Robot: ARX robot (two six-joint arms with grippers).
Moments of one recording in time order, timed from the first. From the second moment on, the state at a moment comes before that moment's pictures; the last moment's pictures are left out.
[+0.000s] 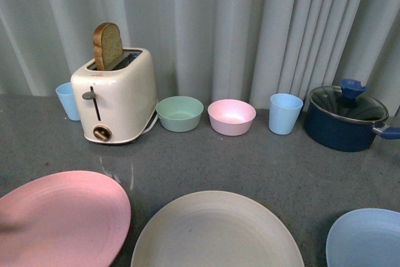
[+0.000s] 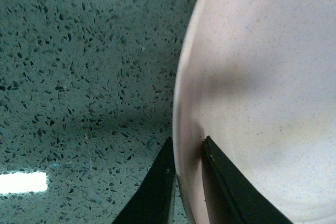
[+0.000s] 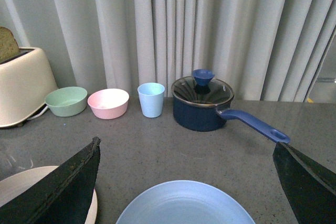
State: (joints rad) left arm 0.37 2.06 0.92 -0.05 0.31 0.29; right arm 0.00 0.00 0.01 0.00 0.00 0.00
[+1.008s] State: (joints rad) left arm 0.10 1.67 0.84 -0.22 0.47 0.12; right arm 0.00 0.00 0.01 0.00 0.00 0.00
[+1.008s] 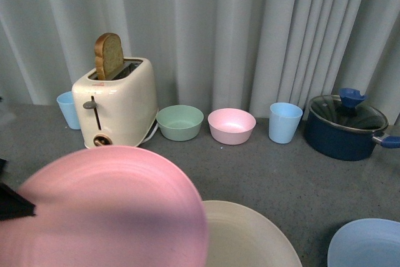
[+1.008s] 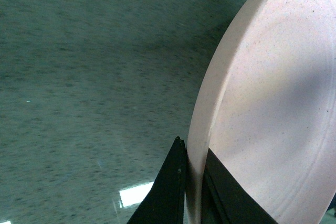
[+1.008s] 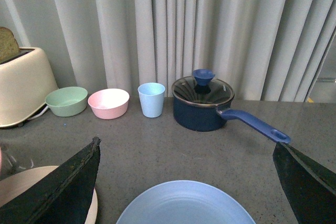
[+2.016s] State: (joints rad) left arm -0.33 1.86 0.96 -0.11 0.26 -0.18; right arm 0.00 0.00 0.01 0.00 0.00 0.00
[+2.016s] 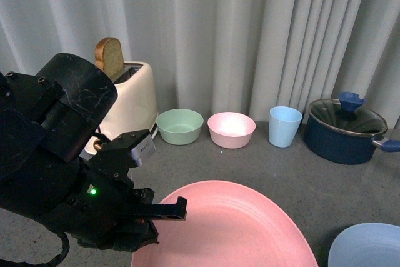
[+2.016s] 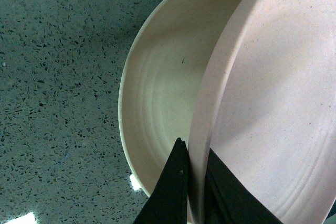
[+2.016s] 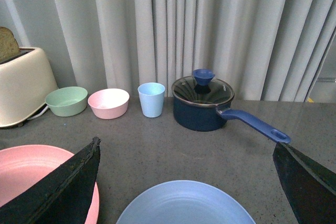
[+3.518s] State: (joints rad) left arm -0.11 1.26 0.20 1.05 -0.10 -0.02; right arm 0.00 0.00 0.01 0.00 0.00 0.00
